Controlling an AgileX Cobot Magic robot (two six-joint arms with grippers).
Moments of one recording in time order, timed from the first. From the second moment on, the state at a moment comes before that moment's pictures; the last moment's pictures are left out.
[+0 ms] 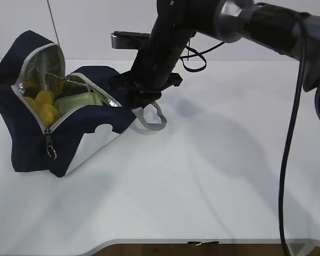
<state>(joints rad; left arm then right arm) 0.29 1.89 -1.47 -0.83 1.20 0.46 0.50 2.35 -2.22 0.29 1.20 -0.07</state>
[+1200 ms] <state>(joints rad) -0.25 1.90 -1.47 -1.17 0.96 0.48 0.50 1.96 -2.08 -0.10 1.29 -0.03</state>
